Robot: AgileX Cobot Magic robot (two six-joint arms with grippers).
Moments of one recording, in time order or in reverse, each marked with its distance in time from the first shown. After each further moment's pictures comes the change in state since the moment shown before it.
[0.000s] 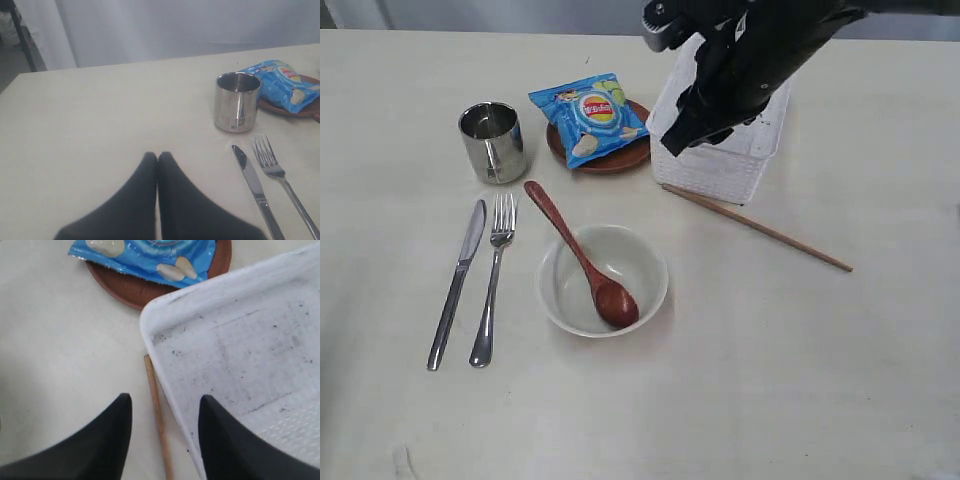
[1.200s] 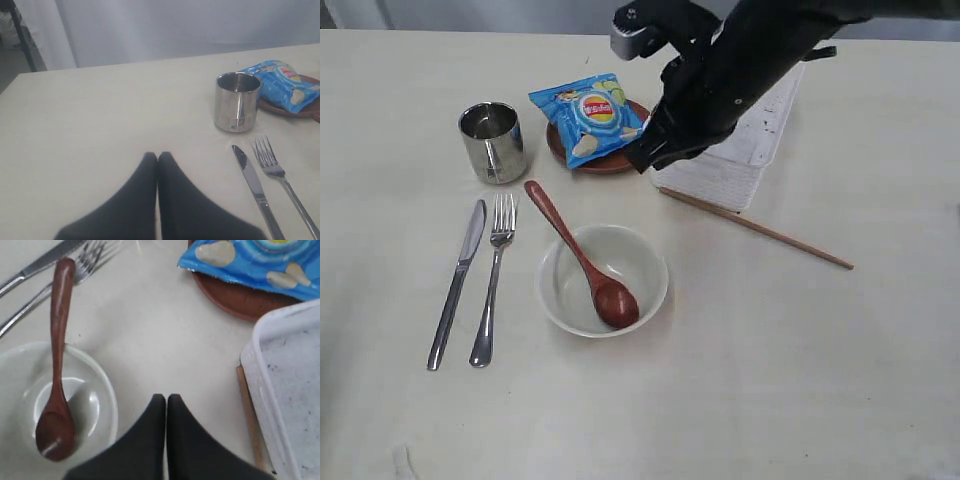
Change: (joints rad) left arm 0.000 0.000 0.000 0.000 0.000 0.000; right arm 0.023 -0.007 0.000 0.315 0.109 -0.177
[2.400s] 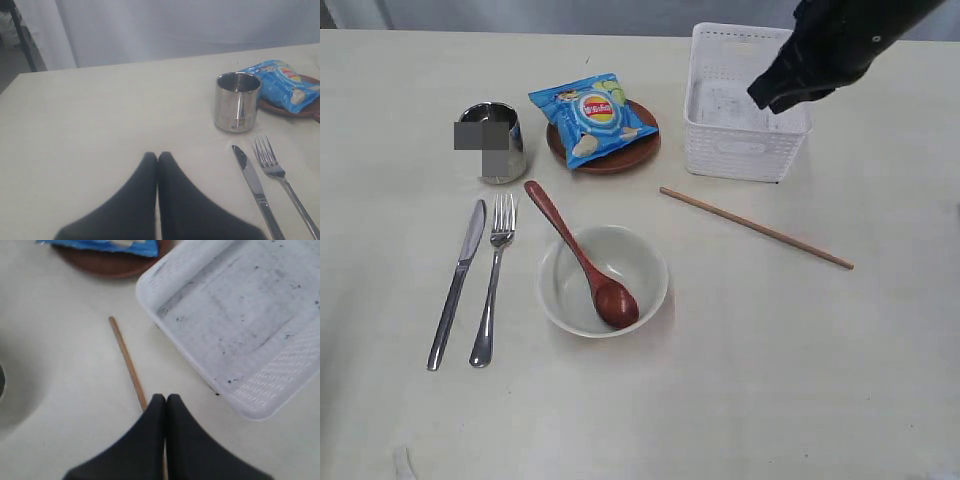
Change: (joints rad) left arm 0.000 0.000 0.000 0.000 0.000 0.000; right arm -0.255 -0.121 0.002 -0.130 0.082 0.010
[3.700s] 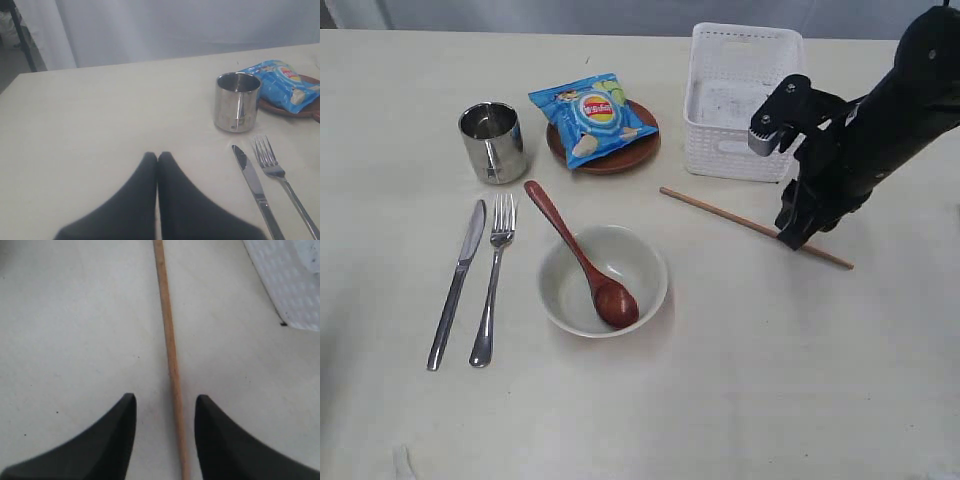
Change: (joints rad) left arm 0.000 0.000 0.000 0.000 0.000 0.000; right arm -0.003 0.027 0.353 -0.039 -0.229 -0.248
